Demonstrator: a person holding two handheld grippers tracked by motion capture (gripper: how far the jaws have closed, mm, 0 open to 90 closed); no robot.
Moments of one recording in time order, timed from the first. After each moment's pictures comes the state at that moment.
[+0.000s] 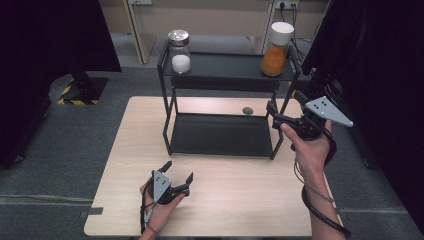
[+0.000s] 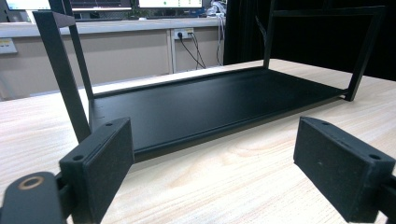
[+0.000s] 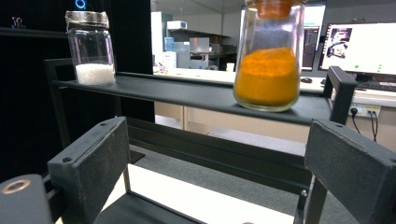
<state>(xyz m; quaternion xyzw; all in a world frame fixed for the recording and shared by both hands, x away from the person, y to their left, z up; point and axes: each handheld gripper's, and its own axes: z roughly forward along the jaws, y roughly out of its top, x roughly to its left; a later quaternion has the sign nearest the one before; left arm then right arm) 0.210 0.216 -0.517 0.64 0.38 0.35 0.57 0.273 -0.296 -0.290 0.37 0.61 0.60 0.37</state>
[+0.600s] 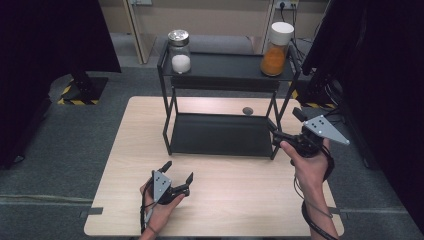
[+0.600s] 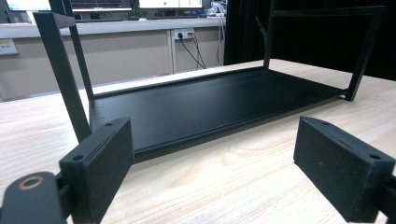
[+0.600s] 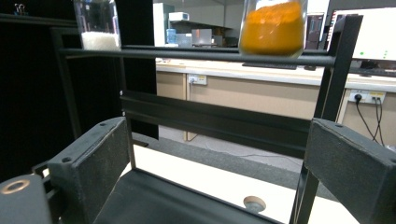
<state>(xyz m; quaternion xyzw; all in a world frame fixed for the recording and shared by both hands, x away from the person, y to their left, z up) 0.210 0.216 -0.517 0.64 0.38 0.35 0.57 0.256 -0.302 -0.323 0.37 0.62 0.59 0.36</state>
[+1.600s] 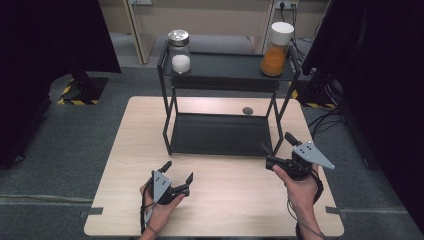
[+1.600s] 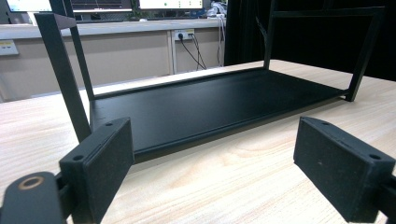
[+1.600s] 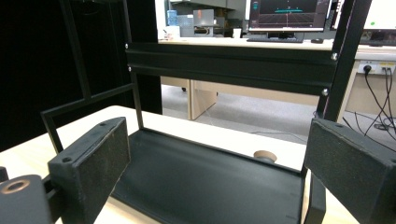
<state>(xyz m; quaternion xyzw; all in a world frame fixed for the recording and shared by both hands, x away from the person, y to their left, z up) 0.210 0.215 -0.518 0.64 0.38 0.35 0.57 0.234 -0.300 -0.384 0.39 0.64 0.57 0.34</state>
